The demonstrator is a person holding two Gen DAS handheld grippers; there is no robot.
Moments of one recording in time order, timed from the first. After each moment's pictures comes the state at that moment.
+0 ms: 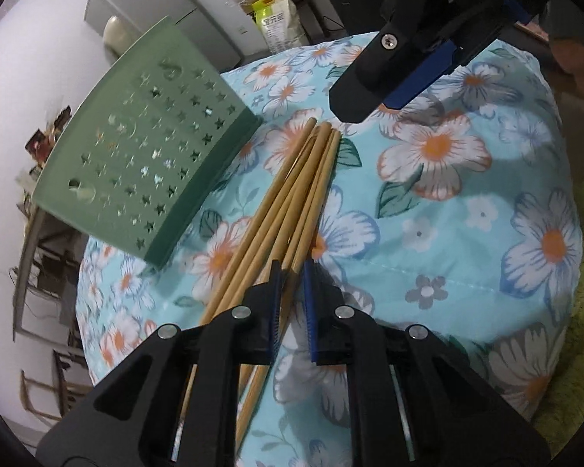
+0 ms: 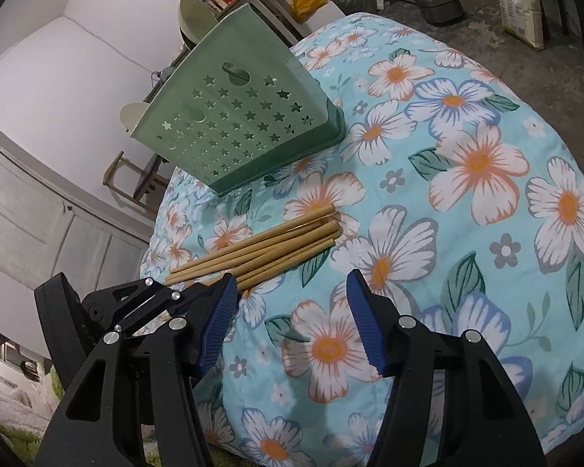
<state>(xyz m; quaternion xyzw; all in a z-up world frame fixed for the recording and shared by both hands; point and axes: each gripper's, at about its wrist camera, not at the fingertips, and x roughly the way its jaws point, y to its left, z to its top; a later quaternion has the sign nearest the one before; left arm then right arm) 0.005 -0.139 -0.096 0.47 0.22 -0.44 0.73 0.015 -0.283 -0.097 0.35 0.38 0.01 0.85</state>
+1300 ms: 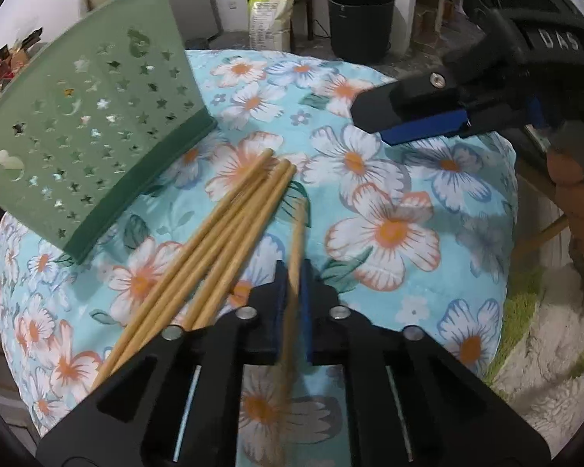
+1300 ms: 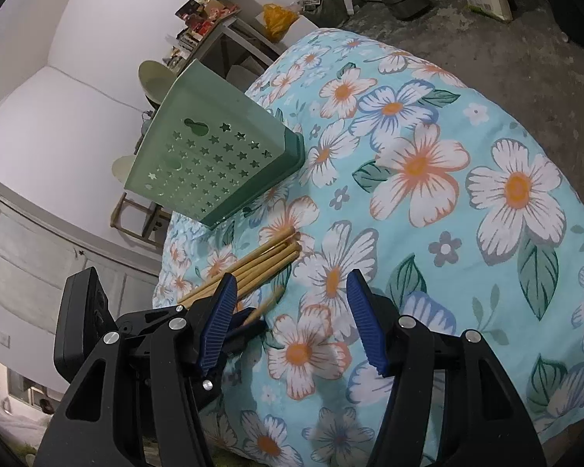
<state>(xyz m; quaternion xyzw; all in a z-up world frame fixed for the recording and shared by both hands) 0.019 -0.169 -0.082 0.33 0.36 -0.51 0.71 -0.010 -0.320 -0.102 0.43 0.35 -0.01 0.84</state>
